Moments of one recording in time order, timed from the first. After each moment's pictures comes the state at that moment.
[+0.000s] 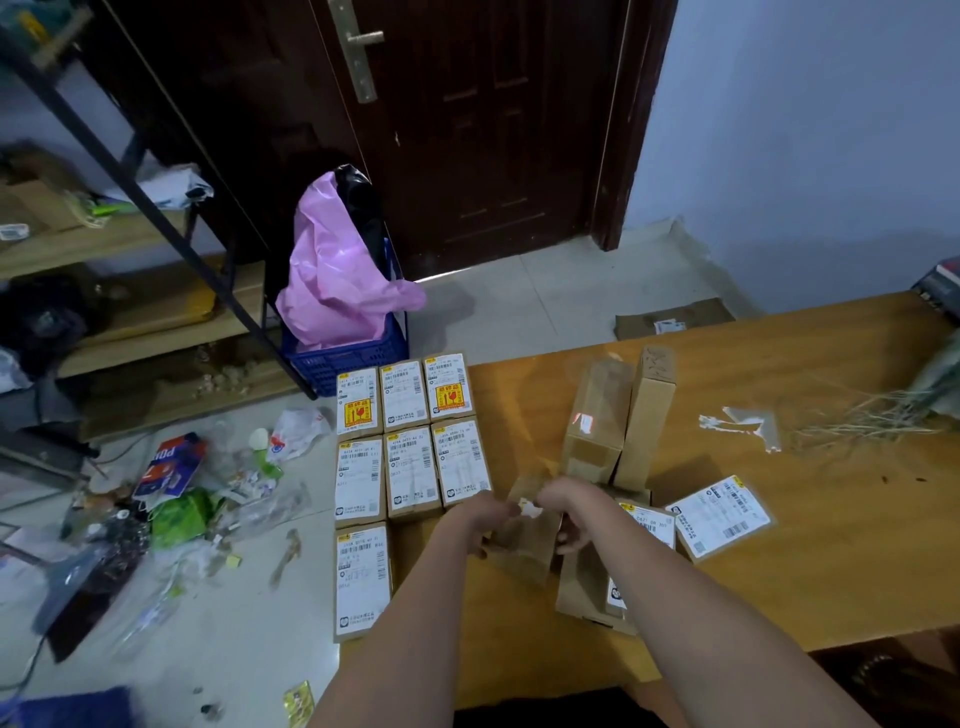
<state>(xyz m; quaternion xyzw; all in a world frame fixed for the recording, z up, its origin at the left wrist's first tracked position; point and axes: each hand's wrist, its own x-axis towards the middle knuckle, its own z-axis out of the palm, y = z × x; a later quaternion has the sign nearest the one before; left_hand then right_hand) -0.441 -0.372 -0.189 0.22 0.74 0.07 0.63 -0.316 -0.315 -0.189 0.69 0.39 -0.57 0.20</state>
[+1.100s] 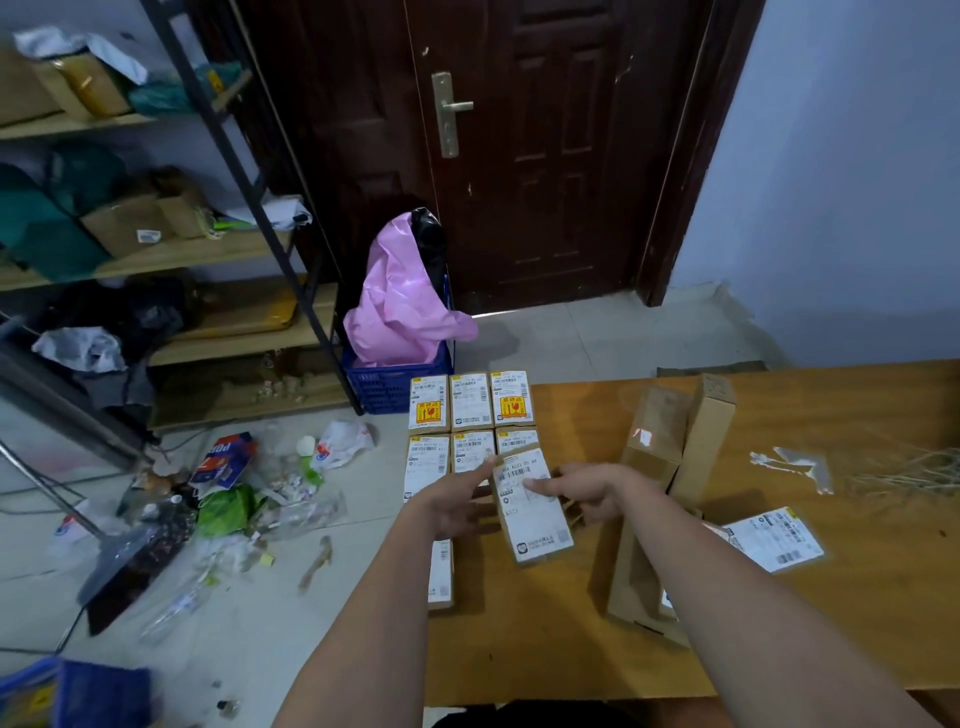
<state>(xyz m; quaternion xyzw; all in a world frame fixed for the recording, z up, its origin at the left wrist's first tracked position) -0.547 -0.445 -0.130 0.12 0.61 0.34 0.70 -0.362 -0.347 -0.124 0.51 0.49 -0.69 0.13</state>
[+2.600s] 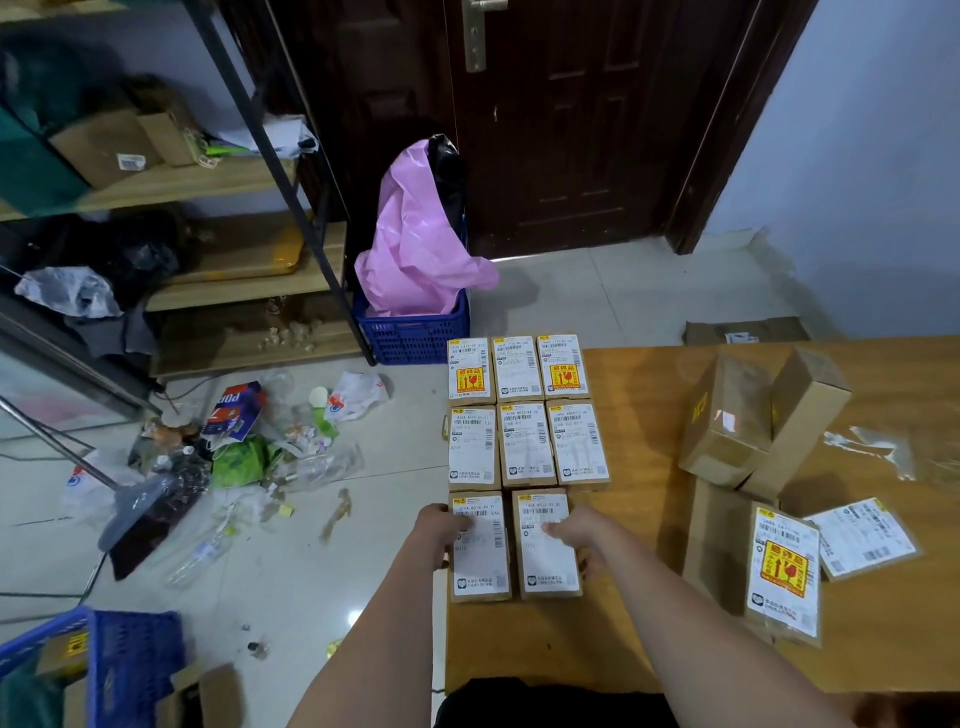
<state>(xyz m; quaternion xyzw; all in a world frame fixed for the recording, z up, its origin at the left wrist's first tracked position) -0.640 -0.491 -0.240 0.05 0.78 0.25 0.58 -0.449 -0.407 -0.220 0.63 0.51 -0.55 0.20</state>
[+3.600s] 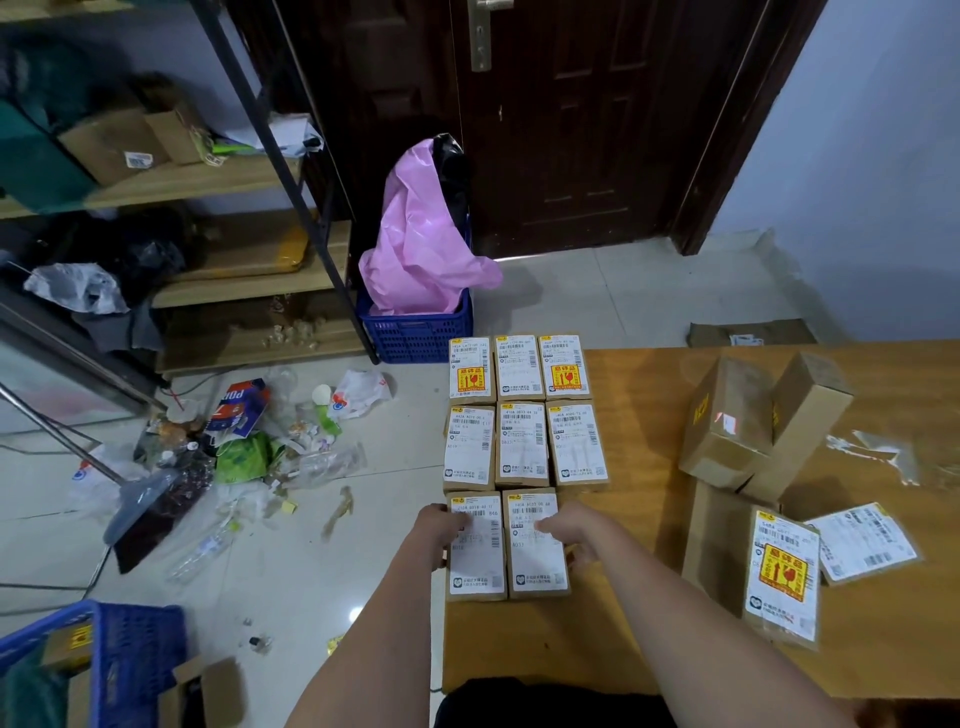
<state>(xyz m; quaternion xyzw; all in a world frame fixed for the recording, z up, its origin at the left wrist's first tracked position) -0.635 -0.492 -0.227 0.04 0.78 0.25 0.58 -0.459 -0.404 -0.217 0.63 0.48 -0.58 0.20</state>
